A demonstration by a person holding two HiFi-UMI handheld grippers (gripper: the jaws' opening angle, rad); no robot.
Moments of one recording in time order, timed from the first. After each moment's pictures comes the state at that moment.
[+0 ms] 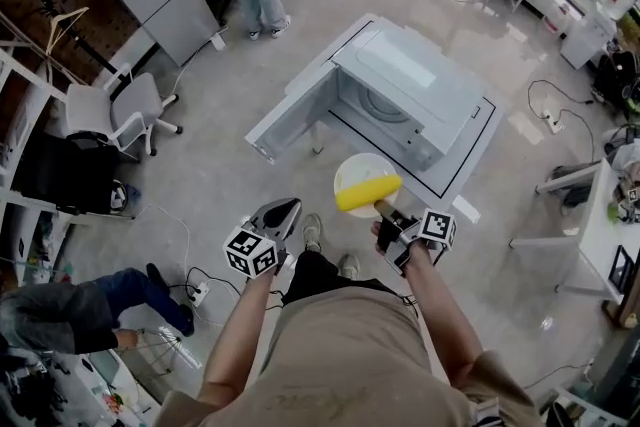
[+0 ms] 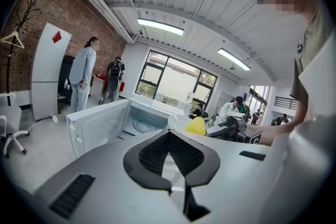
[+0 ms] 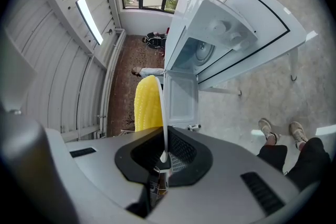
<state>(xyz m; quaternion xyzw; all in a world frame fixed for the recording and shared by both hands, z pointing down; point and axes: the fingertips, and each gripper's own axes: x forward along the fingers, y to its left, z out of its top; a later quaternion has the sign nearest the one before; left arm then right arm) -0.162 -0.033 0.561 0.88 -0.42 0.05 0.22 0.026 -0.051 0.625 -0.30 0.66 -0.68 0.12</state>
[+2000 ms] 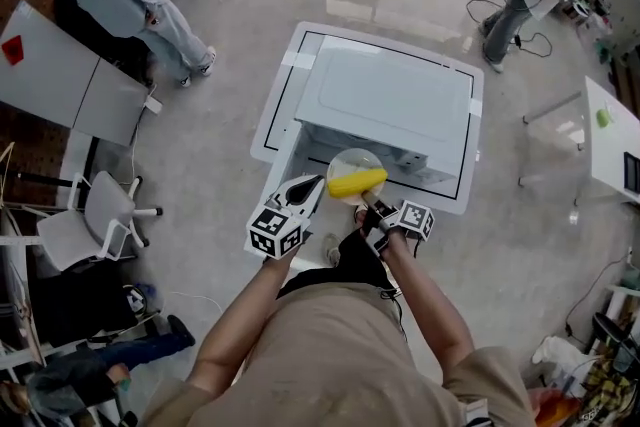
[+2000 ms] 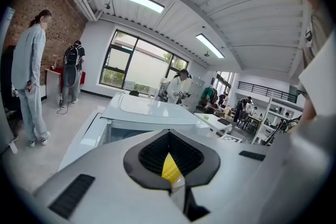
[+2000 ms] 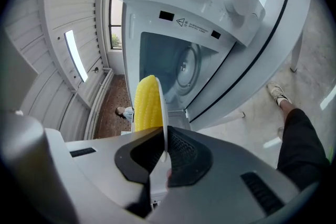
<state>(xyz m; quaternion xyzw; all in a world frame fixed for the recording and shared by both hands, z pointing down) -0.098 -0.313 0.592 0.95 -0.22 0.13 0.20 -0.003 -0.254 0.755 -0.45 0.53 -0.66 0.28</state>
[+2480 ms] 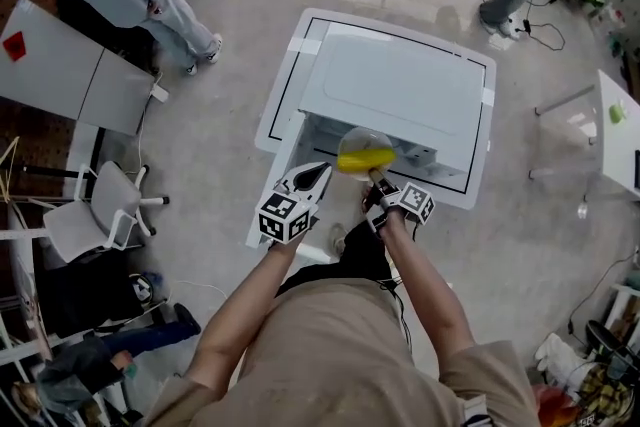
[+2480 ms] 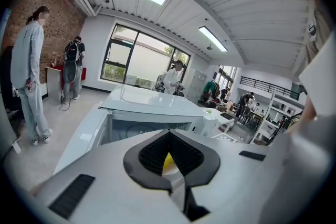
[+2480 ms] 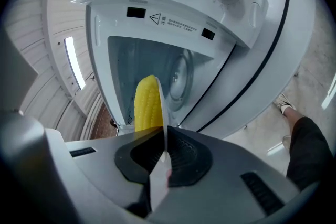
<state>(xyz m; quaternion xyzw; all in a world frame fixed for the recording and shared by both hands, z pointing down) -0.089 -0.330 0.628 0.94 -0.22 0.16 0.20 0.019 -0.296 0.803 -0.49 0.51 -0.63 0.31</state>
